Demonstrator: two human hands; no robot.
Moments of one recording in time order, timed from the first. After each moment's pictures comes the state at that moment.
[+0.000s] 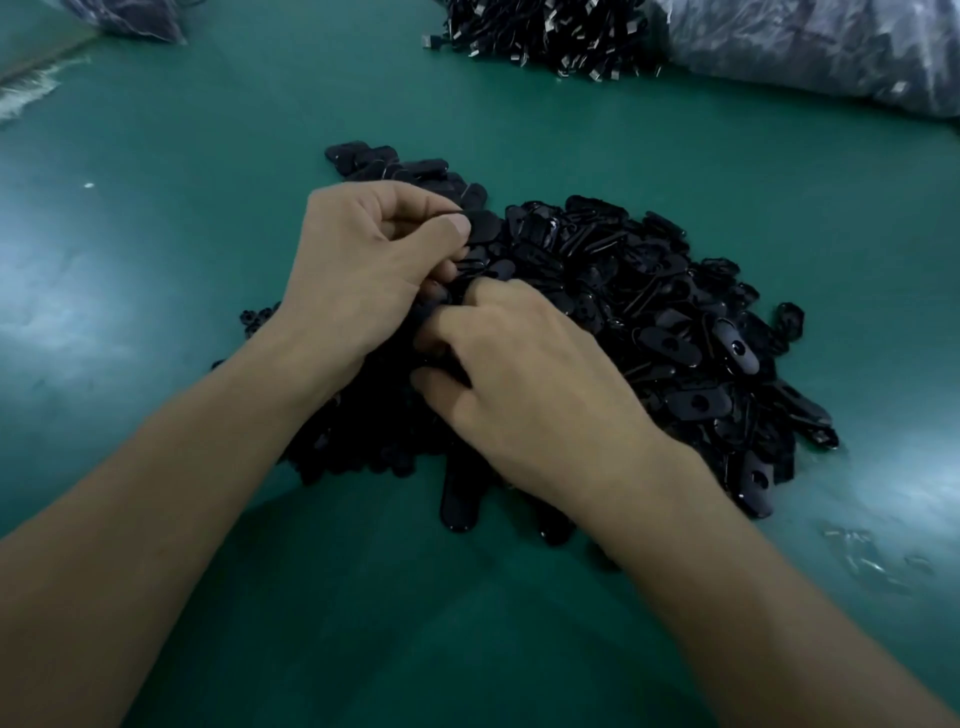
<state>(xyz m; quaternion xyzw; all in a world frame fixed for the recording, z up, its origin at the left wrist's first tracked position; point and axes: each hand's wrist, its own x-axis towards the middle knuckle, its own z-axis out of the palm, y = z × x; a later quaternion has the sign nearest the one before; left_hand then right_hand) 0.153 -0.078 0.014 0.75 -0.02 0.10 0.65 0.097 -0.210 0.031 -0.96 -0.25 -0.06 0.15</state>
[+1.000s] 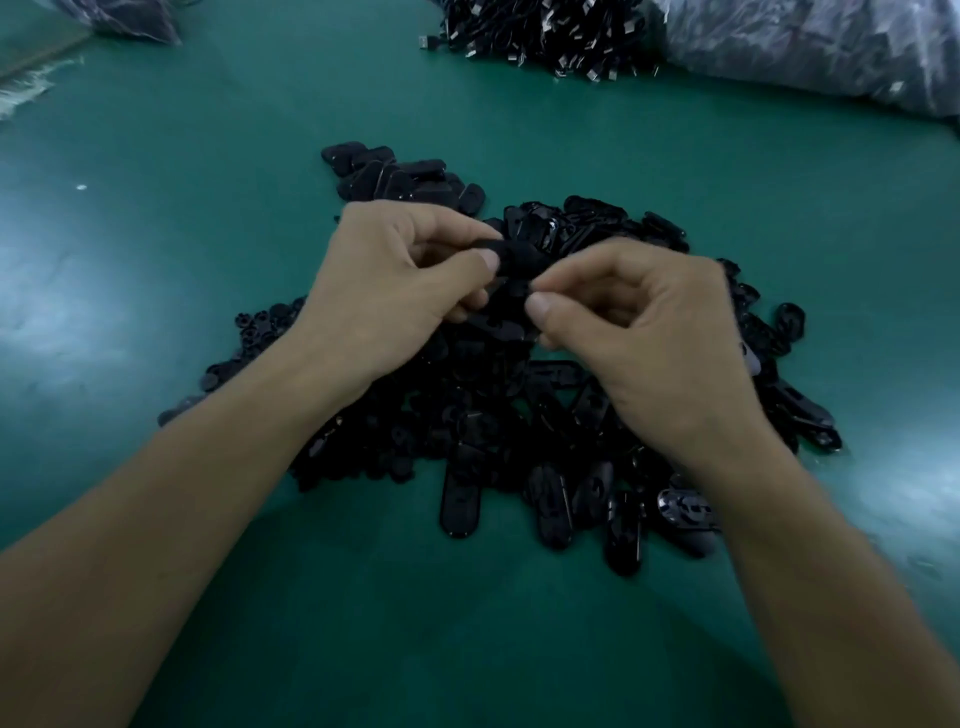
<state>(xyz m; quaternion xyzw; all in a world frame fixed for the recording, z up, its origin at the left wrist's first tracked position) 0.150 -0.083 0.008 0.77 -0.09 0.06 0.63 0.109 -0.263 0.025 -0.83 -0.12 -0.10 0.53</state>
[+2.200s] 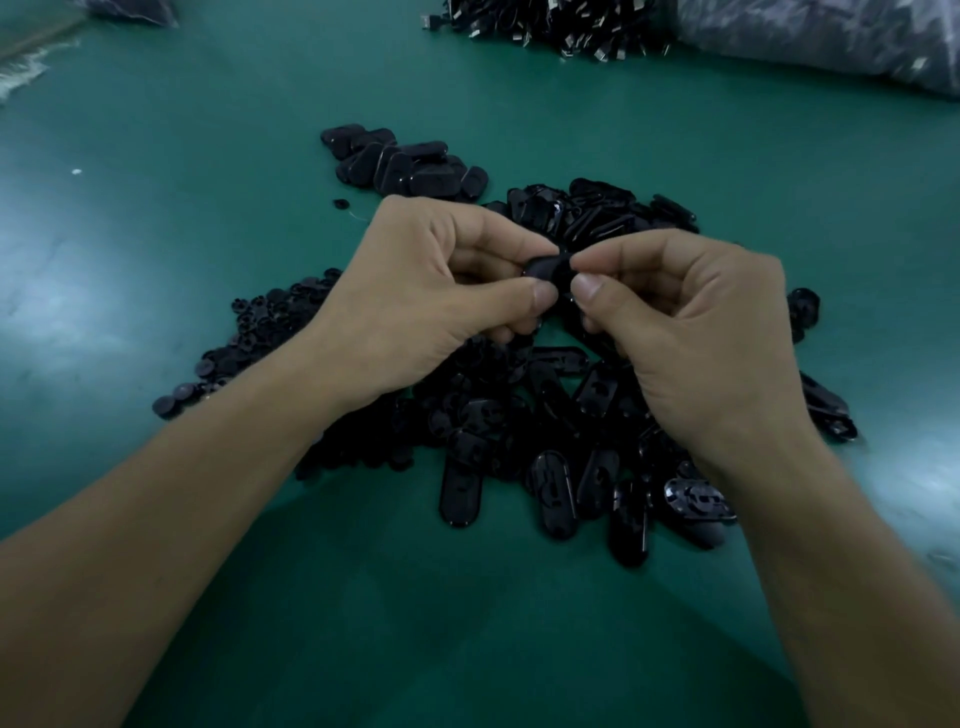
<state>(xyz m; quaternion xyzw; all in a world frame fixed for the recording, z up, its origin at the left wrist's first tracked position) 0.134 -0.090 0.015 0.74 -0.20 -0.02 0.64 0.106 -0.273 0.020 -0.81 -0.09 -0.13 0.56</state>
